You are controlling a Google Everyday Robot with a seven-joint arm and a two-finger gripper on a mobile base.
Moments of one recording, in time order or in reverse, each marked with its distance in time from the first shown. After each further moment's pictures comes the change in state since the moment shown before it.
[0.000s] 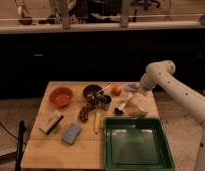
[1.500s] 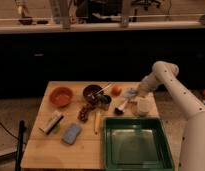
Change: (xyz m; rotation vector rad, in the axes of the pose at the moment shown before) arm 0.007 0.009 0.032 -0.164 -0.154 -0.320
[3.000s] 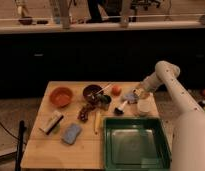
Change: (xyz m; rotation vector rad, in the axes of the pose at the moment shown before) arm 0.012 -0.002 0.011 -0.046 -0.078 0.061
